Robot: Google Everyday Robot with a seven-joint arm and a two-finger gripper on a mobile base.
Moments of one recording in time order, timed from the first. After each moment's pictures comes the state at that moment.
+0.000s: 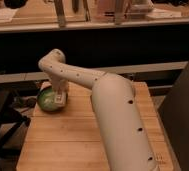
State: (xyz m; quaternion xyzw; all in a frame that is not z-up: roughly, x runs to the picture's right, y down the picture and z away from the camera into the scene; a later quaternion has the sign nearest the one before) arm -0.184 -0.006 0.890 -0.17 -0.20 -0.67 0.70
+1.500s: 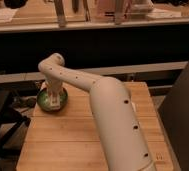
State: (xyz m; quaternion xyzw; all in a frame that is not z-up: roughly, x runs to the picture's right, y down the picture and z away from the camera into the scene) arm -0.231 0.014 0.906 -0.12 -0.27 -0.69 0.65
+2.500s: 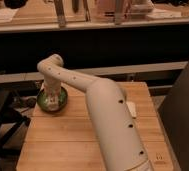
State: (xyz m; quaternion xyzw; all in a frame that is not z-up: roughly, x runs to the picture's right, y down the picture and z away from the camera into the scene) arm -0.242 0.021 0.911 -0.12 -0.29 -0.70 0.64
